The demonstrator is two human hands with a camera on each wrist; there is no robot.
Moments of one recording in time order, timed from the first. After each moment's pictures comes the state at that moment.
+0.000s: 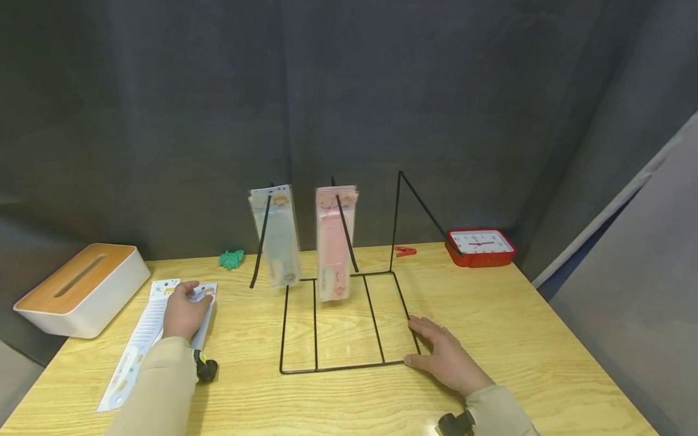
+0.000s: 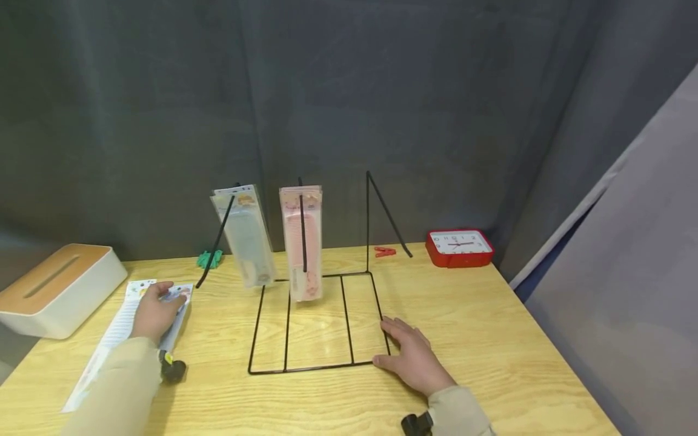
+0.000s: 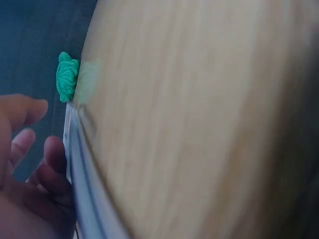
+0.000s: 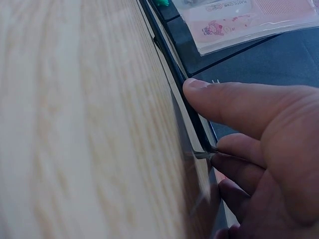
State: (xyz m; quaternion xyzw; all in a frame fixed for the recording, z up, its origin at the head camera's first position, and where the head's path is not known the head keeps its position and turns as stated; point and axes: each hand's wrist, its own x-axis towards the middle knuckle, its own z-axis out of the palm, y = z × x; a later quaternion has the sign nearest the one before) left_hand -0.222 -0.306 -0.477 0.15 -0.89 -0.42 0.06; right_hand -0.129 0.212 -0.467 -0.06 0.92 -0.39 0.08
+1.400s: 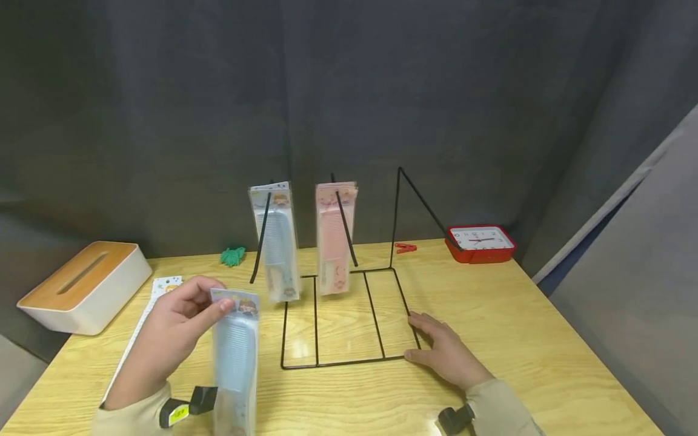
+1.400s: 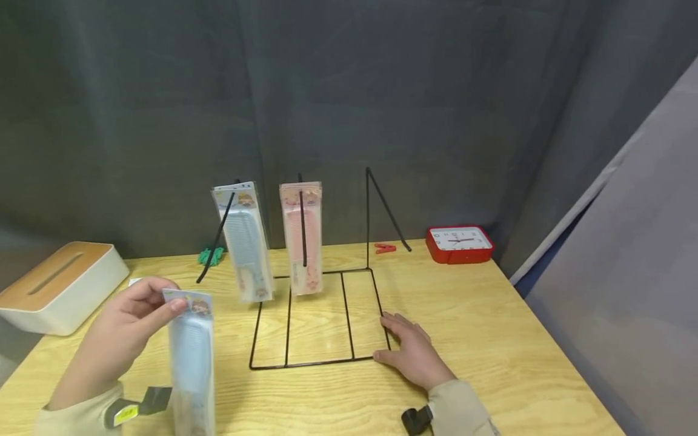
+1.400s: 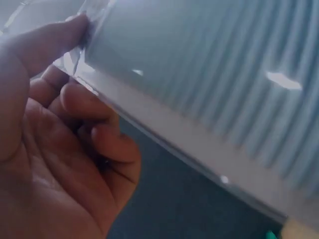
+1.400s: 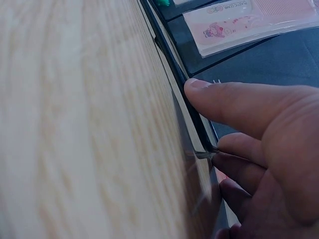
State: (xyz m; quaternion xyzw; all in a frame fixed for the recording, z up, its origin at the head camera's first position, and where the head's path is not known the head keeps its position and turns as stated) left_hand -0.092 -0.221 -0.329 -0.17 -0.81 -0.55 0.12; right_hand -0.128 0.214 -0.467 -0.07 0.91 -0.39 0.08
